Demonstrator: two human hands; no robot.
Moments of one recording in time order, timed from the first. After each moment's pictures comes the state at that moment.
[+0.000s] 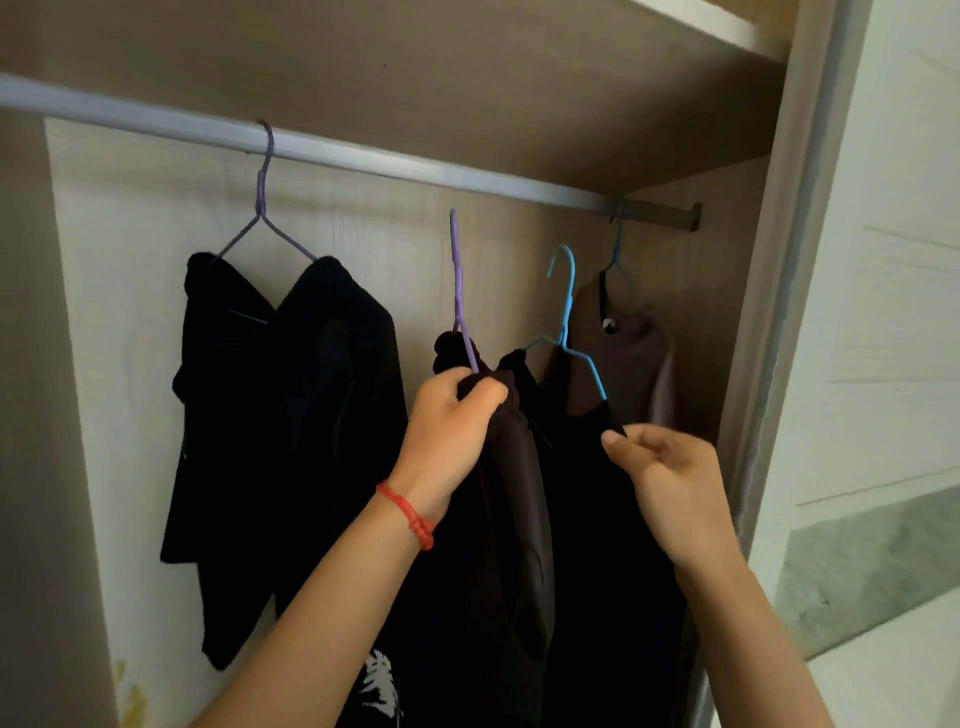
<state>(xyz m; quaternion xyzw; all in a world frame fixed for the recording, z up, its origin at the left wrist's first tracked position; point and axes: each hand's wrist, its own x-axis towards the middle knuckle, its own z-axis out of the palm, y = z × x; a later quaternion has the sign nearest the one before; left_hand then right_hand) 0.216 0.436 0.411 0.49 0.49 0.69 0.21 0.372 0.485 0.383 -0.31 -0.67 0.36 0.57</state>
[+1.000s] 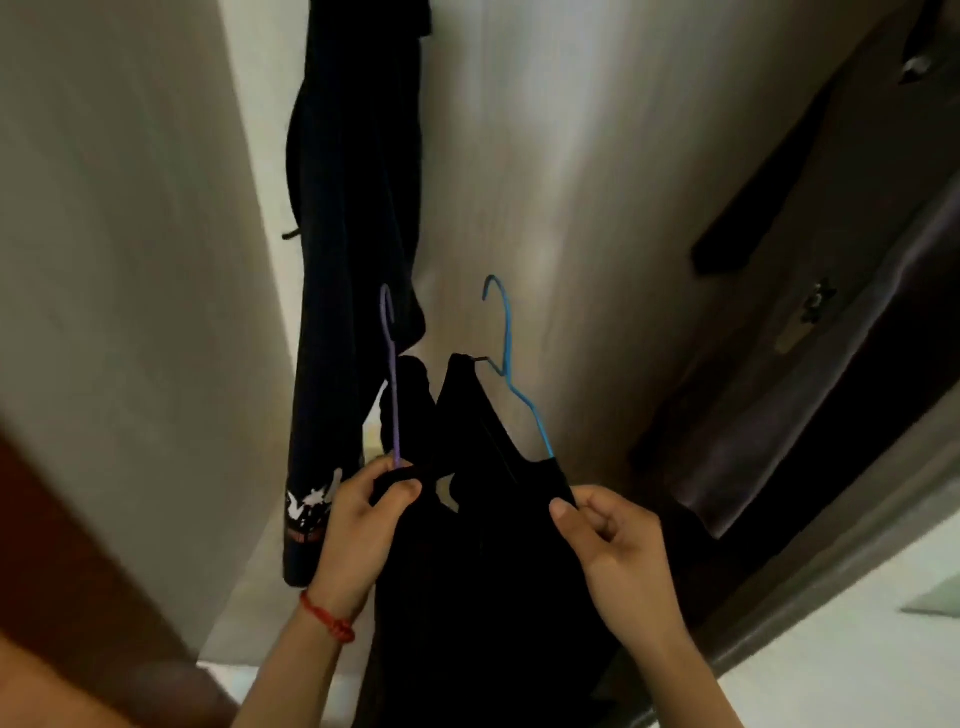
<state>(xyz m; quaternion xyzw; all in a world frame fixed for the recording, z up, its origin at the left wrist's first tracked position) 0.203 0.355 0.159 0.22 0.59 0.74 0.22 0.356 0.483 0.191 -0.22 -0.68 0.65 0.27</state>
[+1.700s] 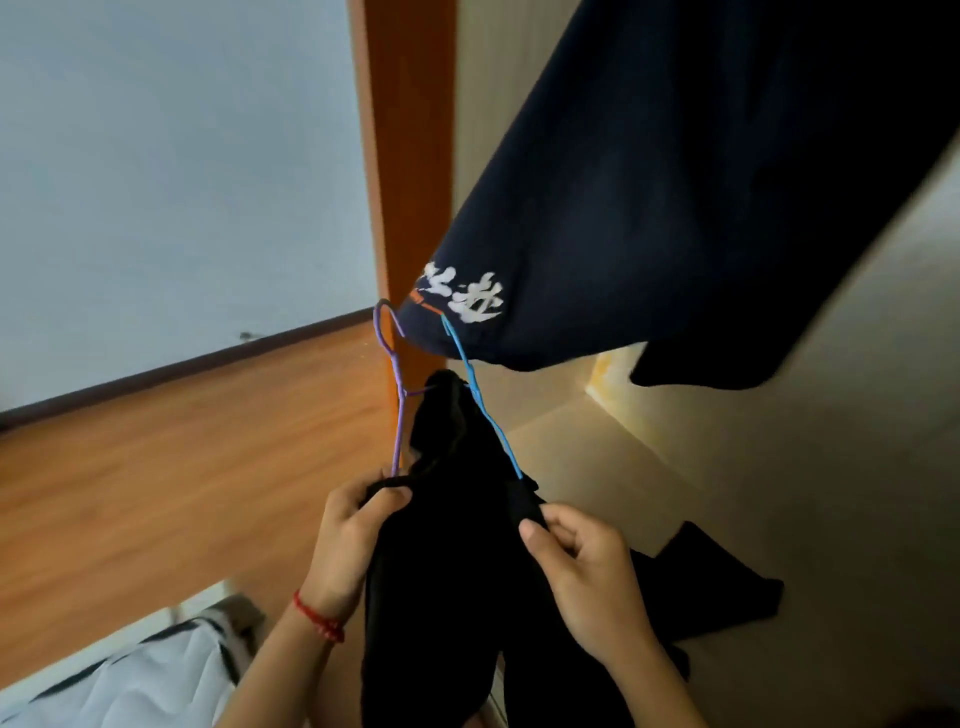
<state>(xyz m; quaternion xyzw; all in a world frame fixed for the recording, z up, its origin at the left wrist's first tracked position) 0.347 0.230 0.131 -0.10 0.61 0.79 -0.07 0.333 0.430 0.147 0.11 -0.75 0.64 -0.11</state>
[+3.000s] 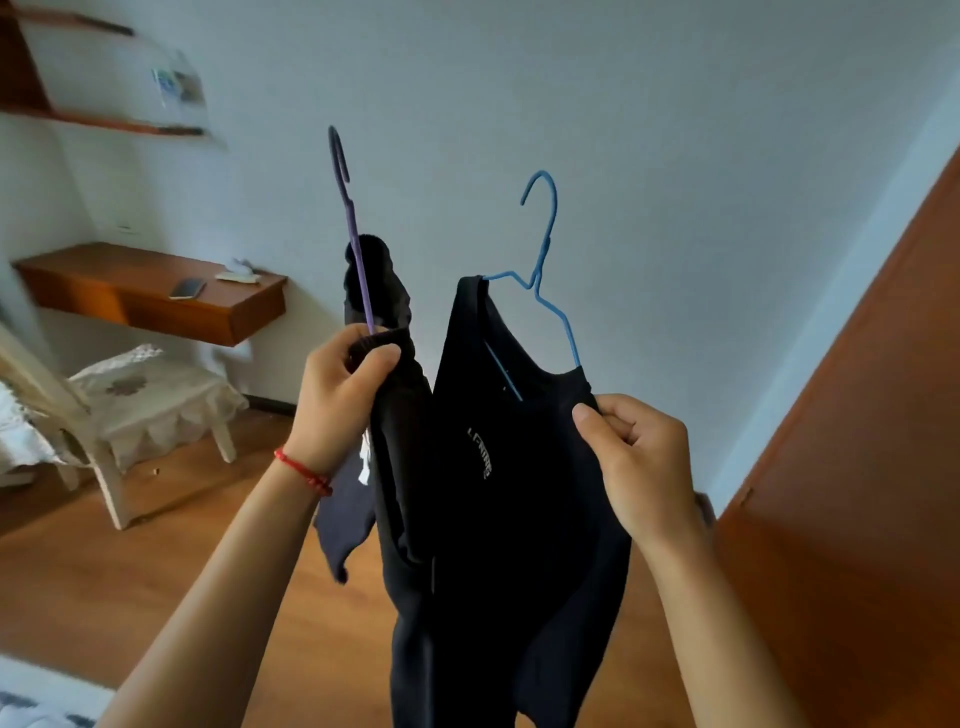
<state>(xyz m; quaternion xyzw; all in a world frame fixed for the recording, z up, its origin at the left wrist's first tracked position) 0.284 -0.200 0.269 -0.25 0.65 0.47 -0.54 0.121 -0.043 0.269 0.45 -0.63 0.63 -0.08</state>
